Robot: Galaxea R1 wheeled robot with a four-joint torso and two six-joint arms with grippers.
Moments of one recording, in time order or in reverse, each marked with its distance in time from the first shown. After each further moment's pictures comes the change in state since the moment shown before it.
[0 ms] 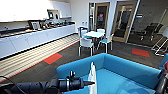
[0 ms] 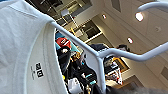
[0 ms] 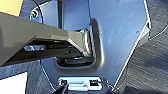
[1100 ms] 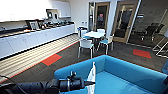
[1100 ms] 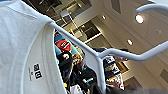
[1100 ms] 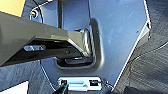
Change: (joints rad) left arm -0.001 0.010 0.000 0.000 -0.004 0.000; right arm 0.004 0.000 -0.001 0.000 0.000 0.000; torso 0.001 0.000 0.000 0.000
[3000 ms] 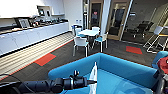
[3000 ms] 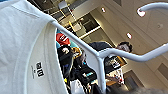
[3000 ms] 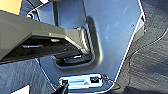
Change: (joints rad) left arm -0.007 0.071 -0.083 0.002 0.022 0.003; right arm 0.007 0.000 0.000 0.000 0.001 0.000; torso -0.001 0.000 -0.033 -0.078
